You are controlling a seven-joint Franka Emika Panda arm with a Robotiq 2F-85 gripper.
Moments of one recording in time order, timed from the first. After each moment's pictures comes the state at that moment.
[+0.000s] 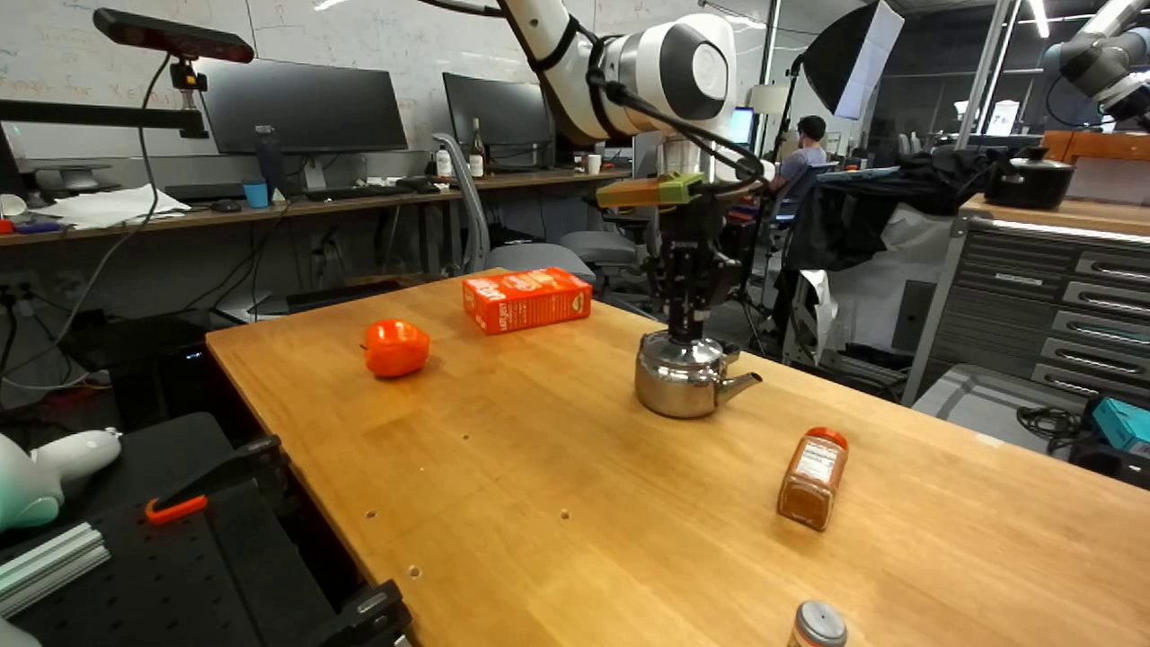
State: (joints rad) arm 0.04 0.63 -0.07 -1.67 -0.18 2.16 0.26
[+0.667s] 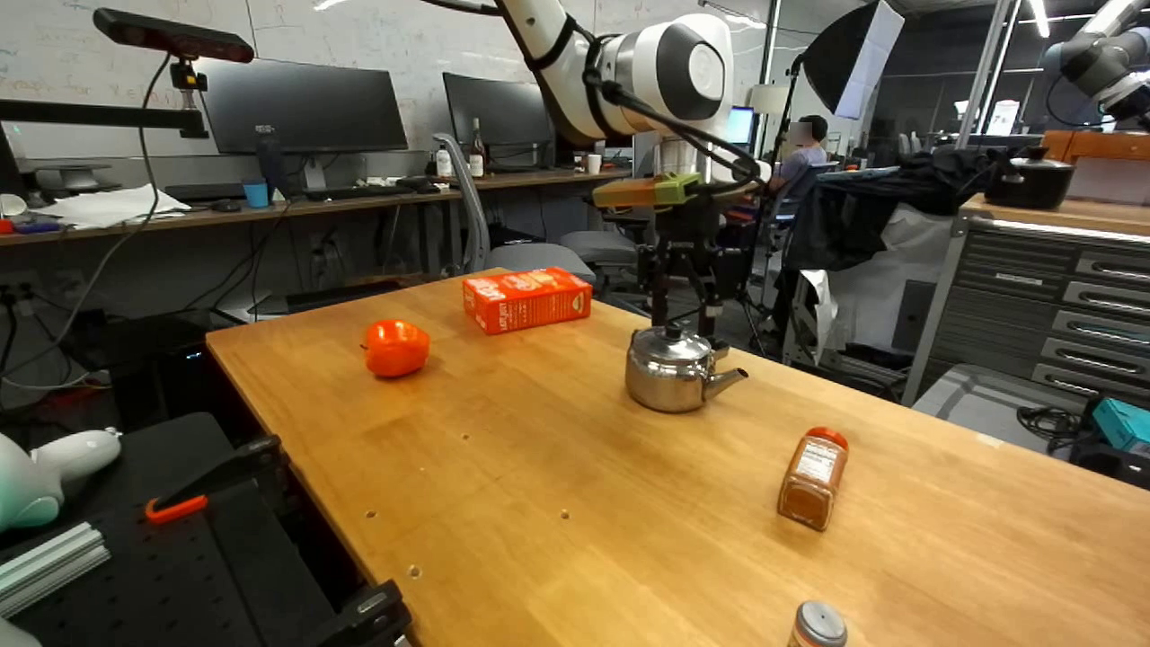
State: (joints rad) arm 0.04 0.62 -0.07 -1.69 -0.17 2.16 0.26
